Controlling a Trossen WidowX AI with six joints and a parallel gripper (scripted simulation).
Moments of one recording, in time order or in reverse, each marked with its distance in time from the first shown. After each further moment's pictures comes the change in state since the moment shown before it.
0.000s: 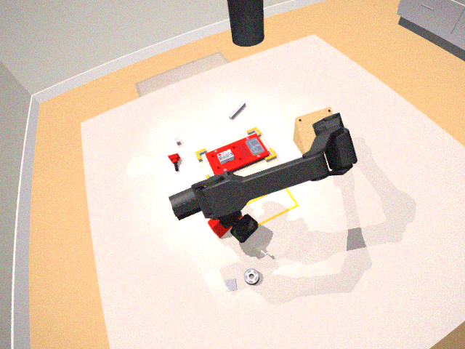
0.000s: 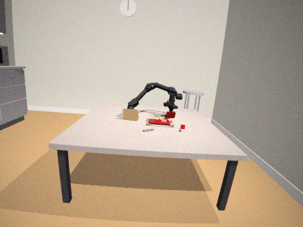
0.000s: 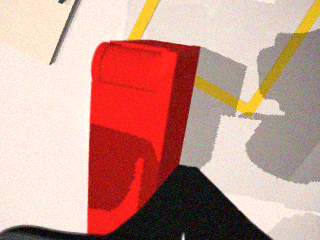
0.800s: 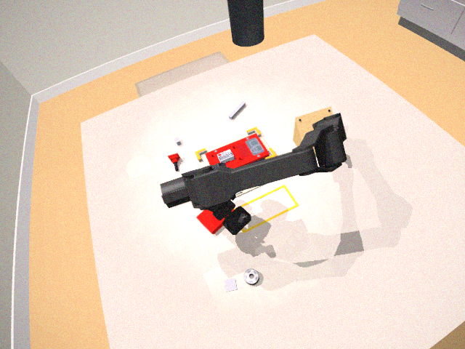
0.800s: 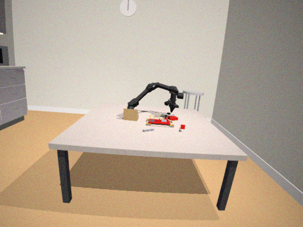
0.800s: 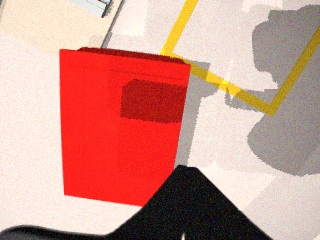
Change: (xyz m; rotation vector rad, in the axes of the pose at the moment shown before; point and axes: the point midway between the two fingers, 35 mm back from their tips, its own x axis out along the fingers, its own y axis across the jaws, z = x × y) arm -0.015 0.021 0.001 0.027 -0.013 -0.005
